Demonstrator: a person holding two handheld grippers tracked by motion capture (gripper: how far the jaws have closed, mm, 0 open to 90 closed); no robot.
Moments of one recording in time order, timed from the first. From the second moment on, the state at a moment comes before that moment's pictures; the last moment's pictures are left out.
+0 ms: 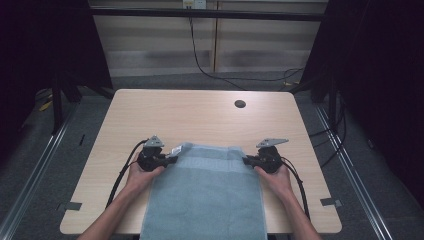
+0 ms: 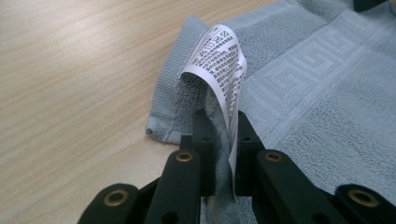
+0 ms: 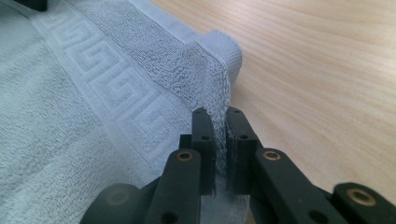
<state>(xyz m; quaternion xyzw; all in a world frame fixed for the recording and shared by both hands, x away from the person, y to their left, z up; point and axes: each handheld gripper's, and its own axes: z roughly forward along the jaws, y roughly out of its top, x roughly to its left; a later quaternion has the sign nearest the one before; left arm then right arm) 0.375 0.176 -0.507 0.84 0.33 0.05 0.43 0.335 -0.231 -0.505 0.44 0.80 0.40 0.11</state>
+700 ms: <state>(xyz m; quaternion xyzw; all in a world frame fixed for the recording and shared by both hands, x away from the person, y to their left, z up) 0.414 0.207 -0.390 0.74 0.35 0.10 0.56 0.390 -0.232 -0.362 0.40 0.73 0.52 0.18</state>
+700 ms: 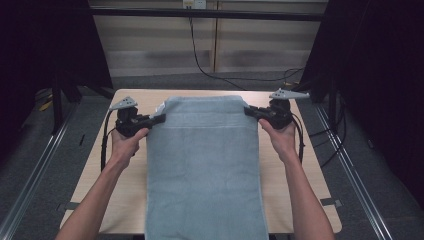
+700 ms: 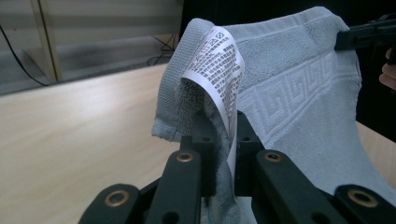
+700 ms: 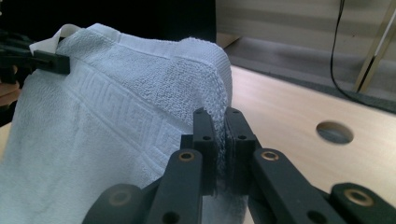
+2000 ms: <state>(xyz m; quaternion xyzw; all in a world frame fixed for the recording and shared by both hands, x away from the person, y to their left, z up) 0.289 0.223 -0.436 0.80 0.30 0.05 0.52 0.262 -0.222 -0.419 0.36 0.78 0.50 0.07</state>
